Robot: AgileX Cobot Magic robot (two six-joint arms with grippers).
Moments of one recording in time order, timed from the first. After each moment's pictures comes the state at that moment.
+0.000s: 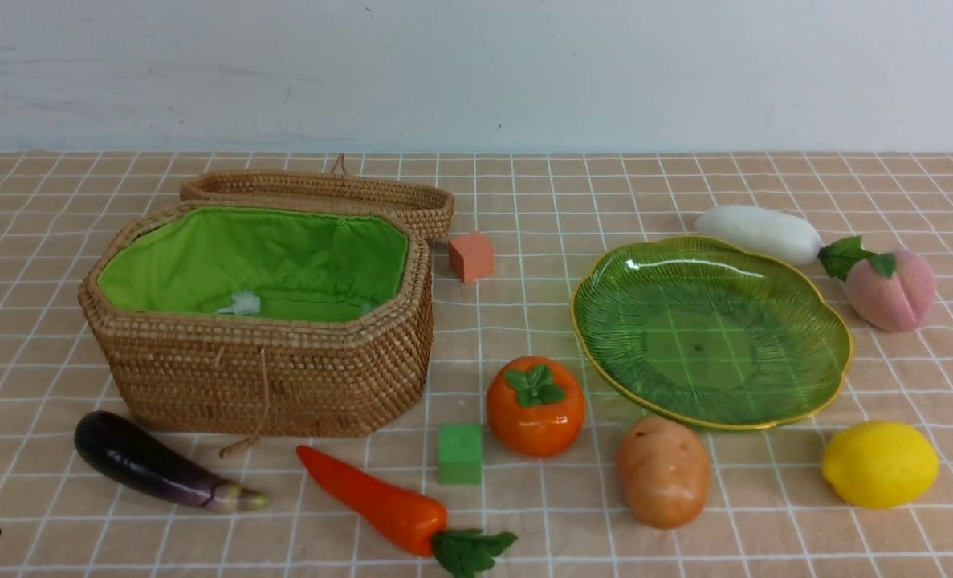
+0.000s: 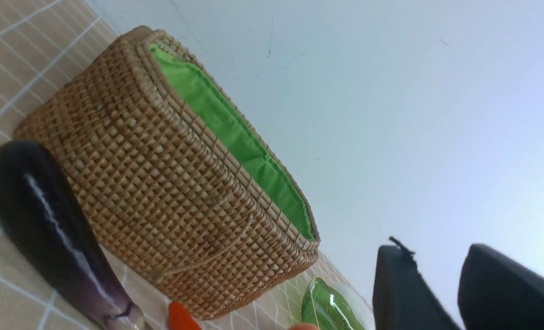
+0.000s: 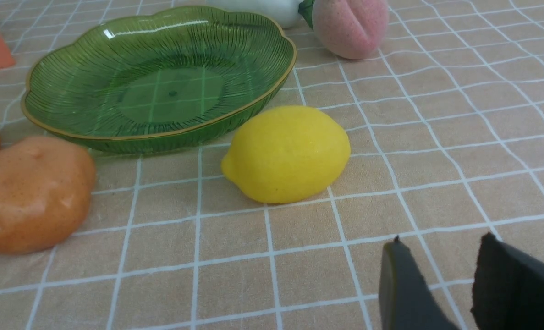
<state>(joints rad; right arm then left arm) -0.03 -0.01 0.02 -0.10 0.37 0.18 -0.19 -0.01 0.02 -0.56 -0.05 -0.41</state>
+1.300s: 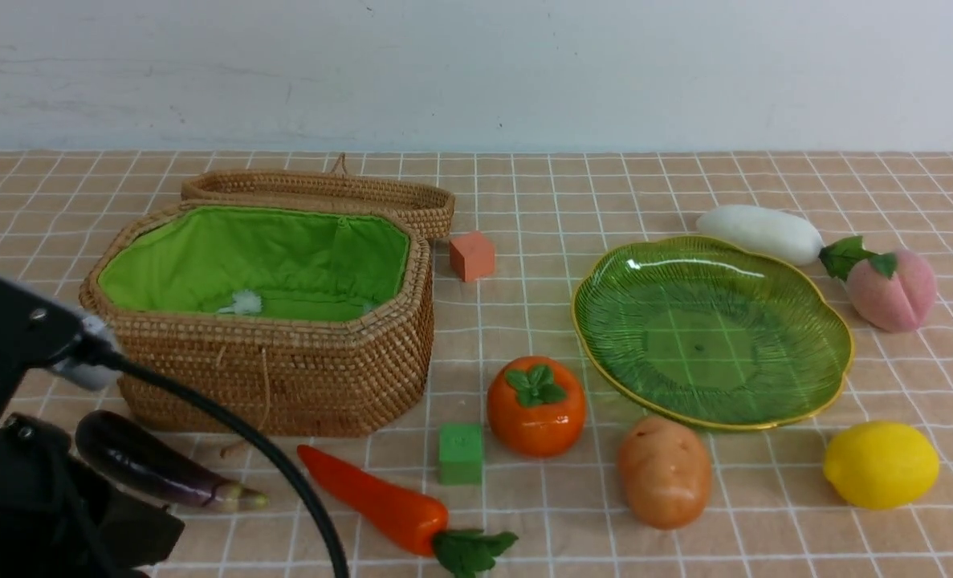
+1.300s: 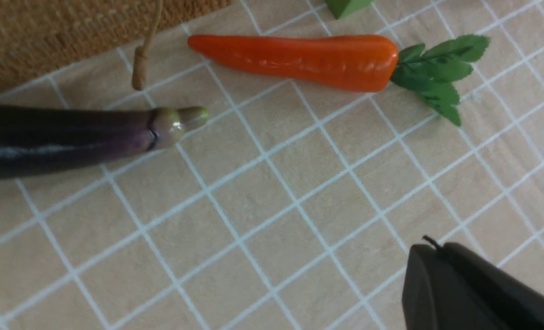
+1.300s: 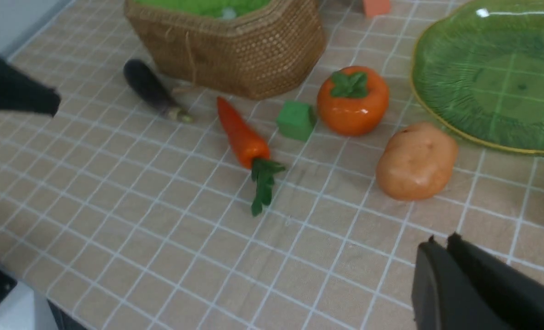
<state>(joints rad) 0.45 0.42 -0.78 0.28 0.96 -0.02 -0.19 0.95 -0.74 -0.37 0.90 0.51</state>
